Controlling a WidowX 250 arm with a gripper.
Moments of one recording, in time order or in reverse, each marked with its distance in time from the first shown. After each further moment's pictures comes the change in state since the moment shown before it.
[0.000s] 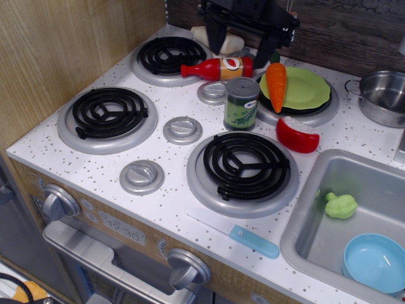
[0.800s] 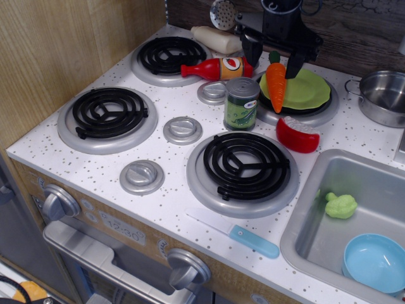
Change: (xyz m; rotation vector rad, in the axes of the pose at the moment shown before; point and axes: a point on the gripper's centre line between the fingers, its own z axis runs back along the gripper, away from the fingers) arm 0.032 -0.032 -0.049 -0.113 -0.094 -0.100
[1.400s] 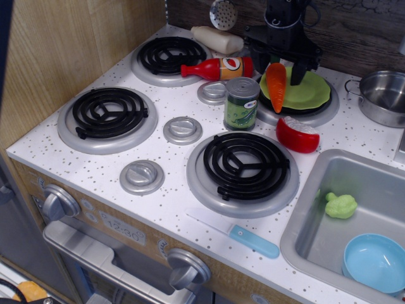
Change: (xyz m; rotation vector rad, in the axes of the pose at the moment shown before) arm 0.014 -0.009 -0.045 -0.070 -0.012 -0.052
